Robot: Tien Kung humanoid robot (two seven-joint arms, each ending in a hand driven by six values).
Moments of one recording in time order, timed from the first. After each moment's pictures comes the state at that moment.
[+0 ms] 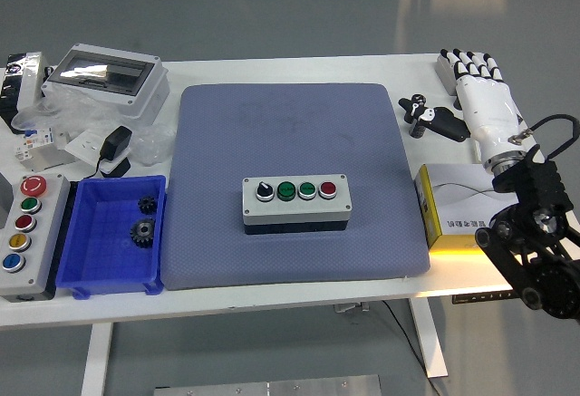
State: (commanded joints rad) left arm 0.08 0.13 -1.22 -0.18 0.70 0.04 0.05; right arm 0.38 -0.33 1.10 1.18 -2.20 -0.41 -0.13
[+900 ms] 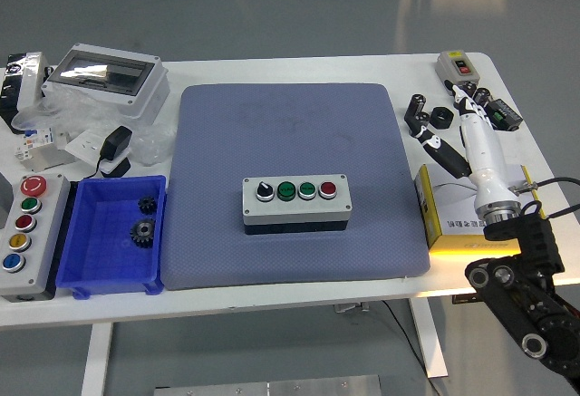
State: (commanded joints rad) left arm 0.07 0.12 -1.29 -0.18 0.80 0.04 0.08; right arm 0.15 -0.26 1.19 1.36 -1.87 -0.50 0.00
